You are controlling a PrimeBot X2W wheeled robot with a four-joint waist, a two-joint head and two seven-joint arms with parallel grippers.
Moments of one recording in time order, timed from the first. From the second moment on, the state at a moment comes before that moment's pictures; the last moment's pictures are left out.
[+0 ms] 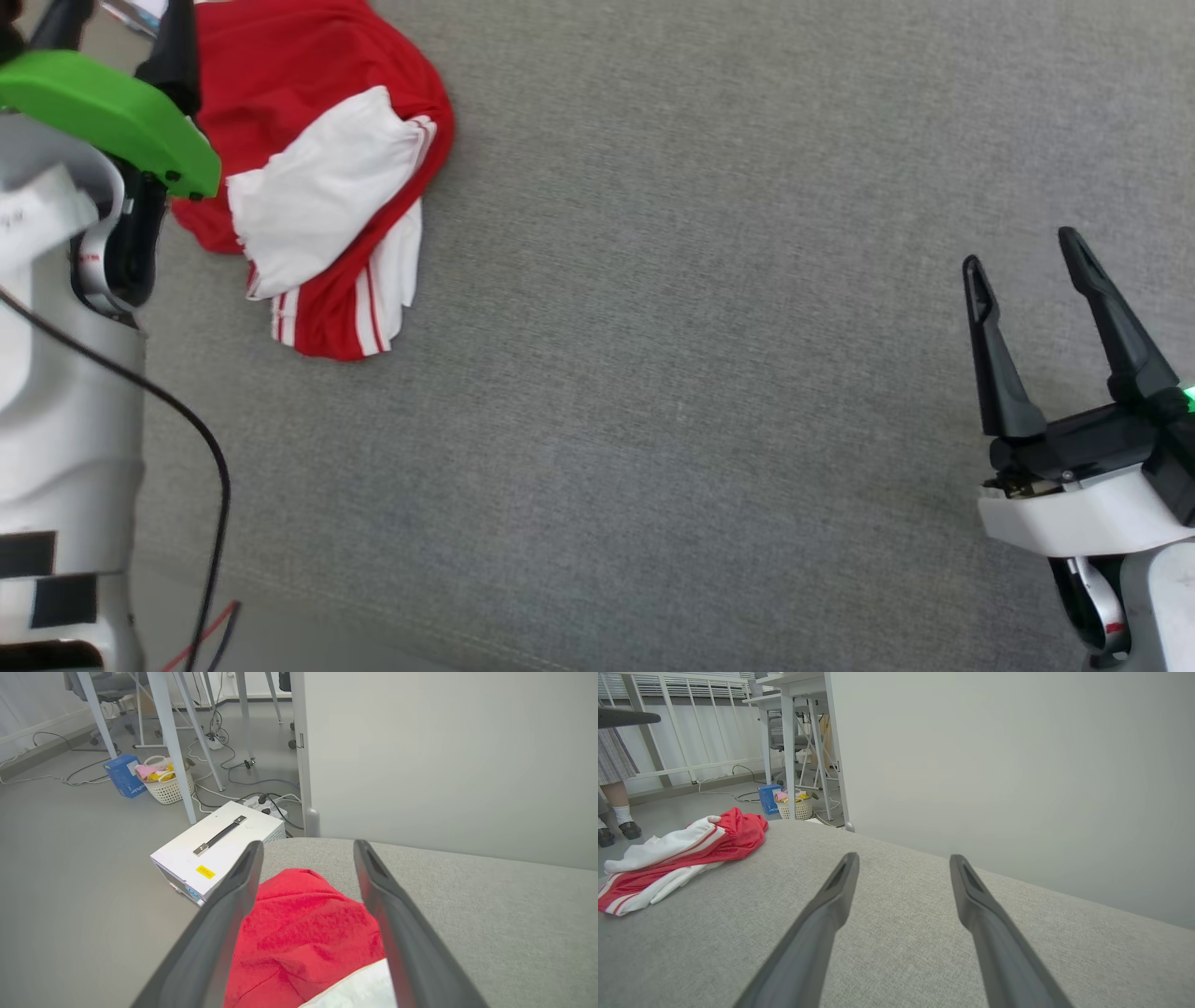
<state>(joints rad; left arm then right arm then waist) -0.84 0.36 -0.03 0.44 -0.42 -0.13 0.05 -0.12 -0.20 0.07 -0.23 0.10 0.13 -0.26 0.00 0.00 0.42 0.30</state>
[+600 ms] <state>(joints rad) -0.92 0.65 -0.53 0.48 -0.80 -0.13 0.82 -0.15 -0.22 0.04 -0.24 0.10 0.13 -0.26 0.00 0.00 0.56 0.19</state>
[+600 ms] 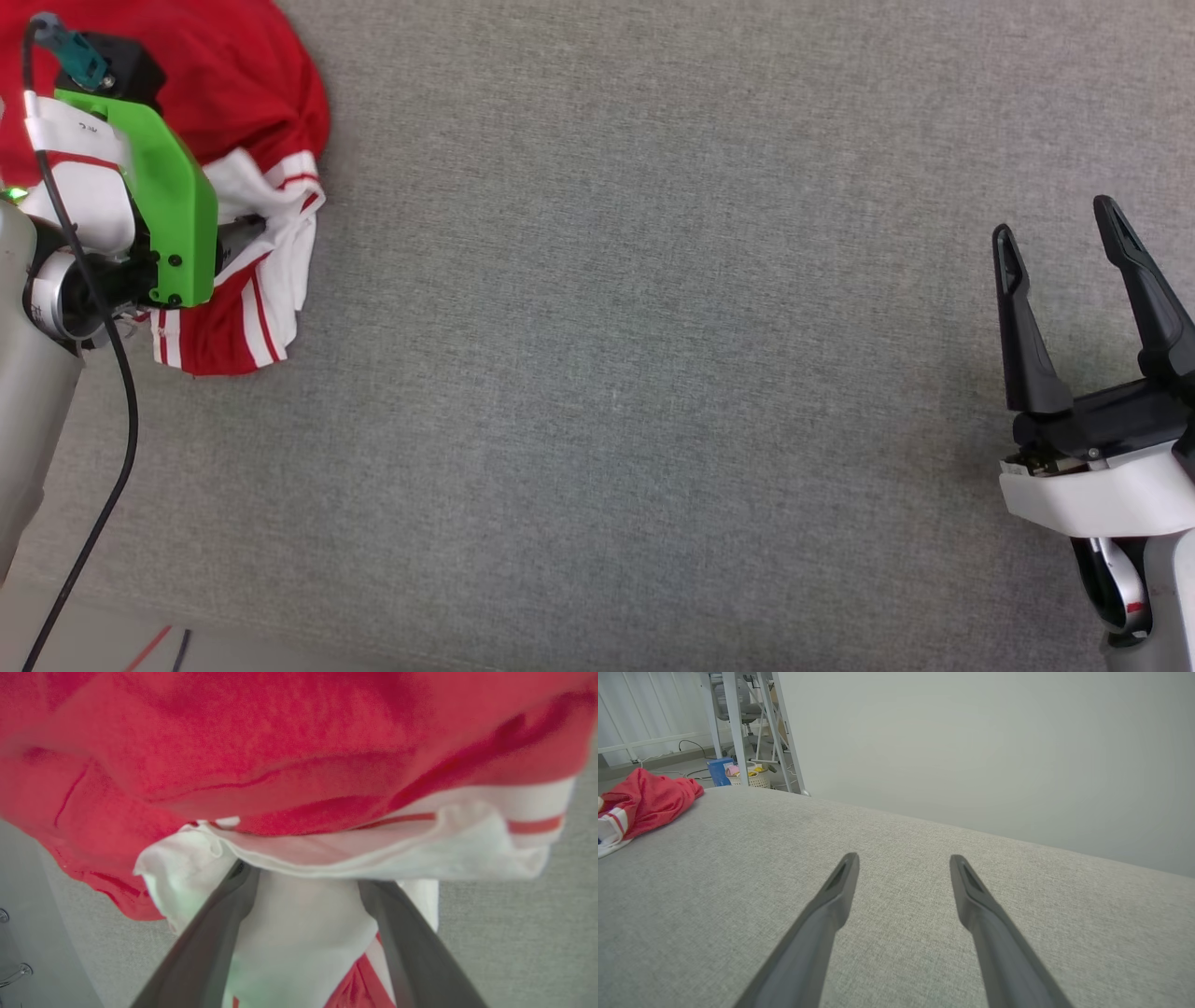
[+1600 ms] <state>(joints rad) -1.02 0.64 -0.82 0.23 -0.78 -0.13 0.52 -0.13 -0.11 0.06 -0.18 0.13 0.13 -0.26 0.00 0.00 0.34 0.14</state>
